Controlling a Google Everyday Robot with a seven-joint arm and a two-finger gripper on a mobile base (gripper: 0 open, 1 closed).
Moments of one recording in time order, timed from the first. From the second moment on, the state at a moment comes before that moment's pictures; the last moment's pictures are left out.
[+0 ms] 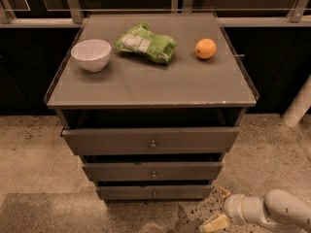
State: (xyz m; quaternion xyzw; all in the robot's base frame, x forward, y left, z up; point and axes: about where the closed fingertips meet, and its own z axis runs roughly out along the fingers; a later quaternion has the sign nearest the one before) arm 0.418 -0.220 0.406 -0.41 0.81 0.27 0.33
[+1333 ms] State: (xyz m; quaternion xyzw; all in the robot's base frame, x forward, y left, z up) arm 0.429 -0.193 0.309 -0.39 0.81 0.27 0.35
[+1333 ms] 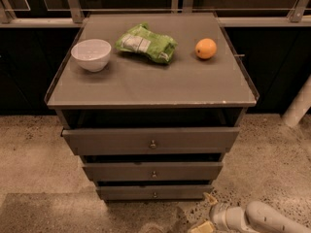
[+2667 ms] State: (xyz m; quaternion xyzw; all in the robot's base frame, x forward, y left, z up) arm 0.490 -0.173 0.267 -0.42 0.79 0.23 0.39
